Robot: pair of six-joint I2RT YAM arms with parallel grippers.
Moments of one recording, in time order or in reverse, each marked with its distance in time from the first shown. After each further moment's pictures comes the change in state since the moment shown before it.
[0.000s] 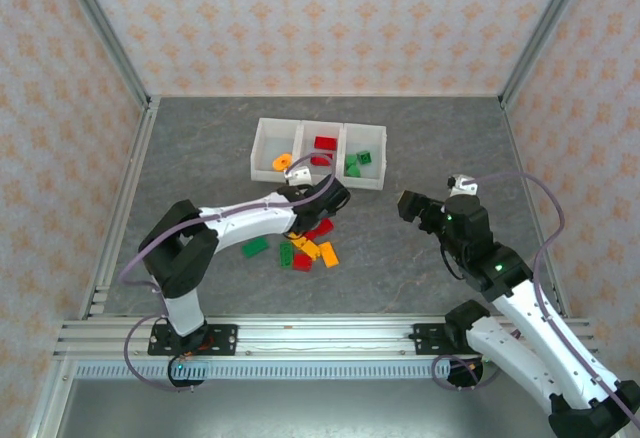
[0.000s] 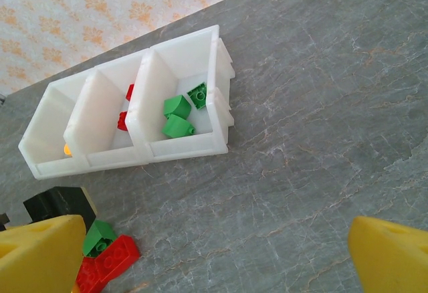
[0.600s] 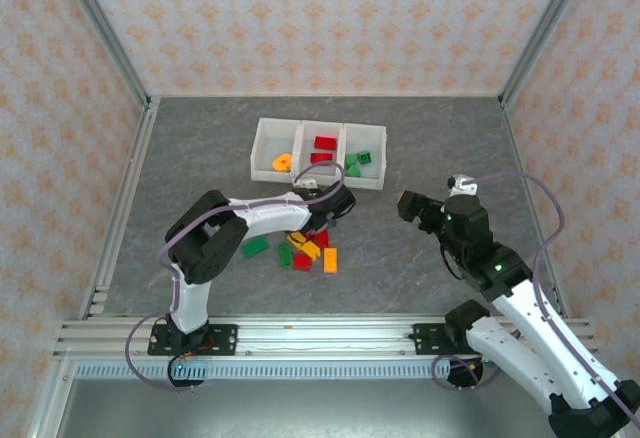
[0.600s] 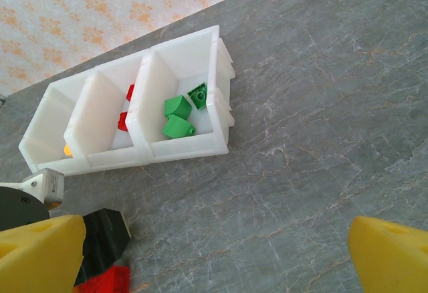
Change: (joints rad) left arm 0.027 0.167 0.051 -0.005 0.118 0.026; right arm 0.000 0.001 -0.003 0.003 0.000 0.000
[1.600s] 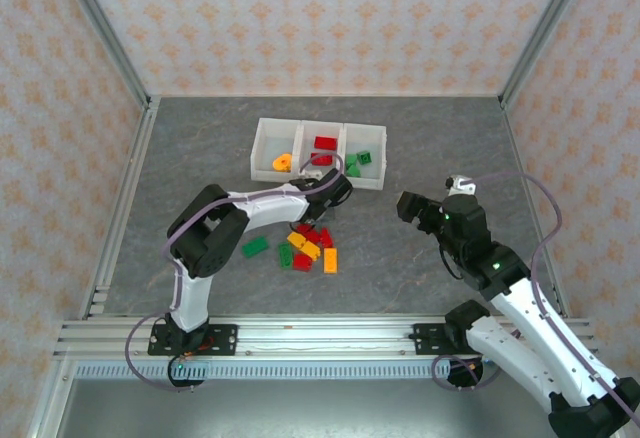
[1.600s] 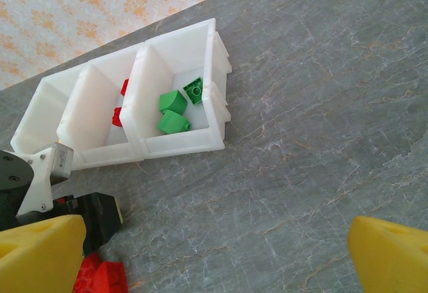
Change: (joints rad) left arm 0.045 0.023 0.050 0.064 0.084 0.176; right arm 0.000 0.013 -0.006 0.000 0.000 0.000
